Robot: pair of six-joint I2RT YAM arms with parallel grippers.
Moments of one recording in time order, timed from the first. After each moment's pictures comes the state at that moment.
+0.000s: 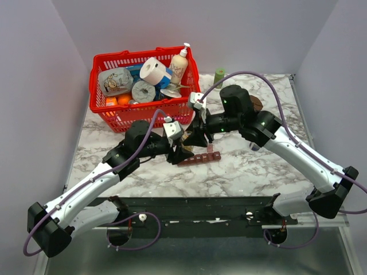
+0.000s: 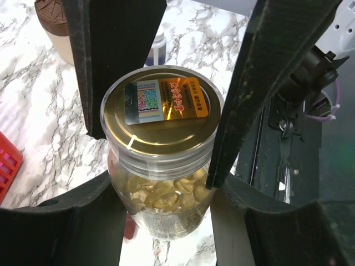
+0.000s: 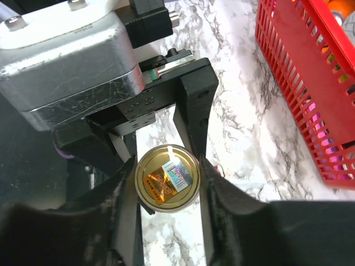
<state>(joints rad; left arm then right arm) -0.71 0.94 0.80 -0.10 0.57 0.03 0.83 1.36 1.47 -0.58 -0.62 -0.21</state>
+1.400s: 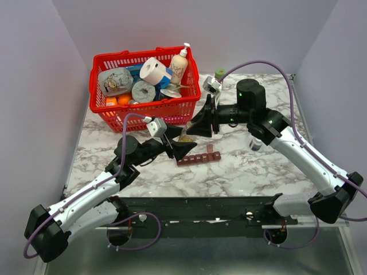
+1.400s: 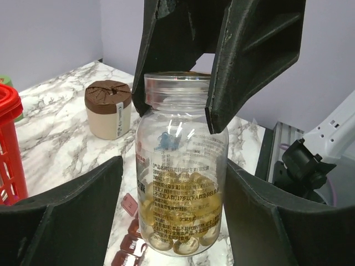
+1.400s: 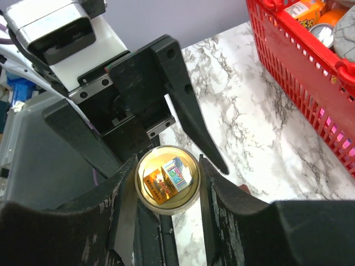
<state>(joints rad) -0.72 0.87 0.57 0.51 0.39 -0.26 0.69 1.31 1.40 -0.36 -0.76 0.12</state>
